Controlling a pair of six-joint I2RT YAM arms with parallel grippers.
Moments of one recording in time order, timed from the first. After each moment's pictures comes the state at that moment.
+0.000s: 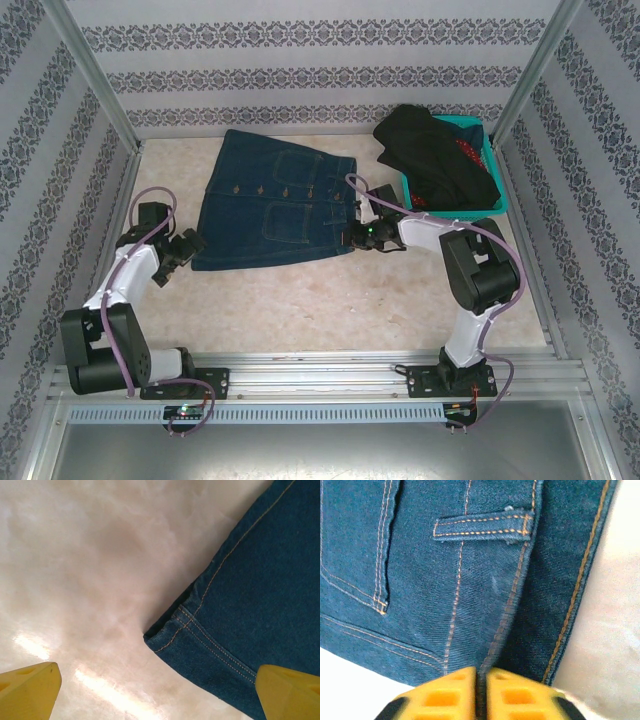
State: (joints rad) left arm 0.20 1.32 0.81 -0.68 0.06 -0.63; right arm 0.36 1.84 1.04 -0.22 -0.45 0.45
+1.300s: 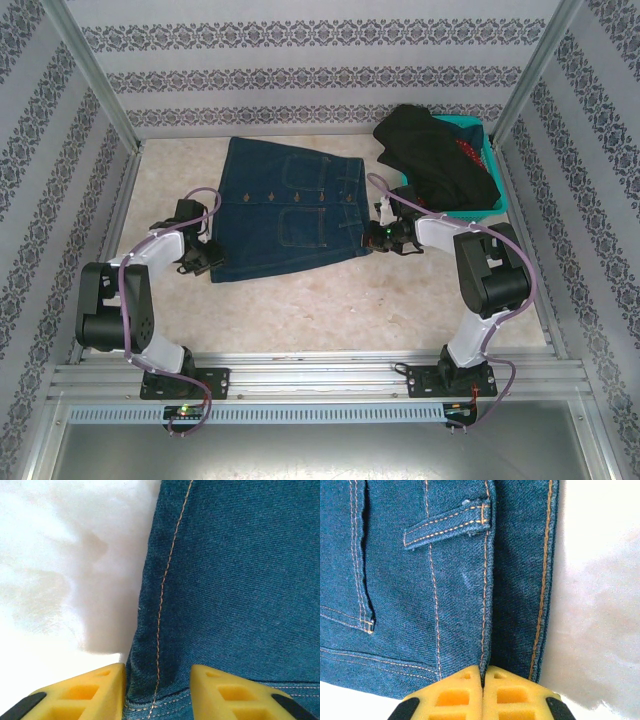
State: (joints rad) left arm 0.01 1.54 0.86 -0.63 0.14 -0.43; right arm 0.25 1.79 0.98 -0.30 -0.45 0.42
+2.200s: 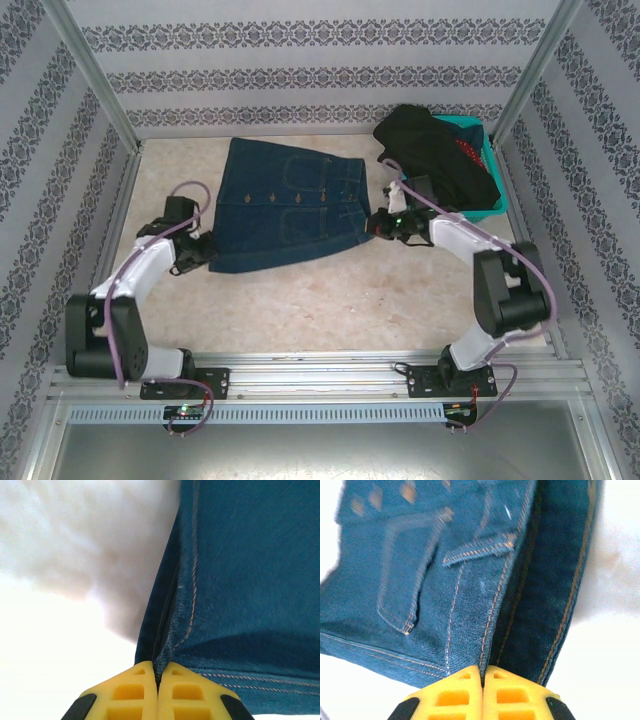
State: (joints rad) left arm 0.03 1.33 0.89 -0.69 0.12 -0.46; right arm 0.19 1.60 0.99 -0.30 -0.56 0.41
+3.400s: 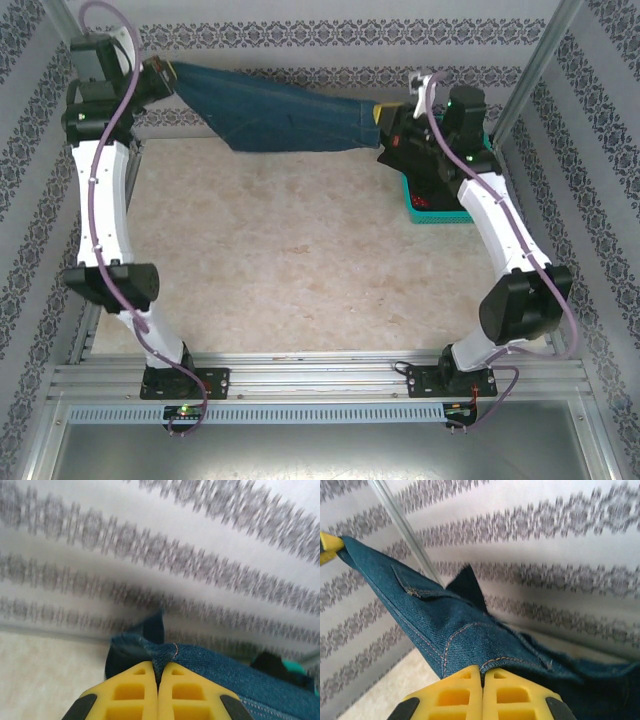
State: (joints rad) left arm 0.16 1.77 2.24 -0.81 0.32 -0.34; right arm 0.13 1.57 1.50 -0.11 -0.69 0.28
